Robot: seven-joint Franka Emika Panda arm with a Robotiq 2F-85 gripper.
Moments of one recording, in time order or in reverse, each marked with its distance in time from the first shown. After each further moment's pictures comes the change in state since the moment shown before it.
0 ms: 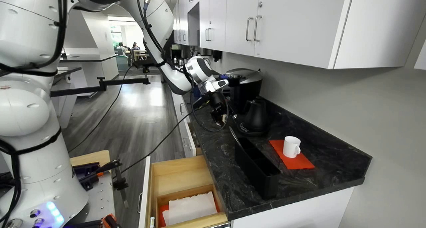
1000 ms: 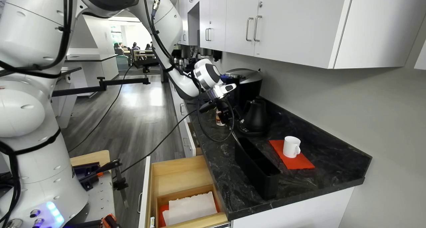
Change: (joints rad) arm -0.061 0.073 -0.010 0.057 0.000 0.146 0.064
